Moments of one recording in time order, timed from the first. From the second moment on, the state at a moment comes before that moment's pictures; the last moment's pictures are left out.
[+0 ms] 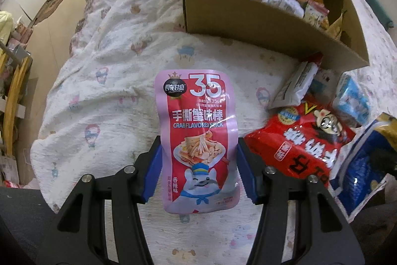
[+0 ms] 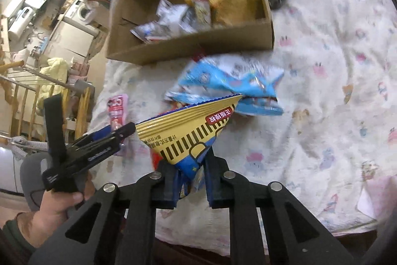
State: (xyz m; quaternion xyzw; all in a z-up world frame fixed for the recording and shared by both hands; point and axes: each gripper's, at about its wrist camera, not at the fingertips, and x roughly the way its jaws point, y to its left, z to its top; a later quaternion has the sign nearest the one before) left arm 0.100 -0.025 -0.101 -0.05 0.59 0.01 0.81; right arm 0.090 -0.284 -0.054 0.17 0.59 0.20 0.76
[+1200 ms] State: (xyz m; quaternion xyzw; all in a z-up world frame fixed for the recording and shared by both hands) left arm 0.269 -0.062 0.010 0.04 0.46 -0.02 0.89; right arm 0.260 -0.298 -0.011 0.35 0.44 0.20 0.80
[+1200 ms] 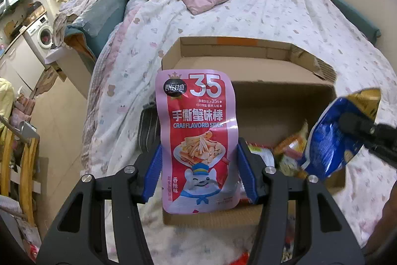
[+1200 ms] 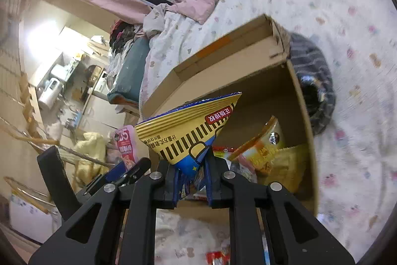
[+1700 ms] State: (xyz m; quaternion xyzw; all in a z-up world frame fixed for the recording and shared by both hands) left arm 0.288 -0.074 -0.024 0.07 0.46 -0.06 0.88; right arm 0.302 -0.284 -0.075 0.38 0.49 0.19 0.76
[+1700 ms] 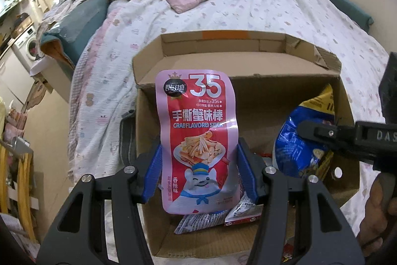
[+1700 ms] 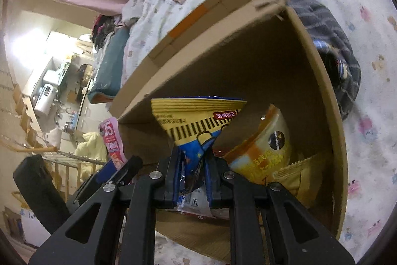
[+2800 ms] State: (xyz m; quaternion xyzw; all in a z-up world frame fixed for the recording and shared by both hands) left arm 0.295 -0.051 -0.023 0.00 0.48 -0.06 0.88; right arm 0.294 -0.283 -0.043 0.25 0.48 0.17 0.82
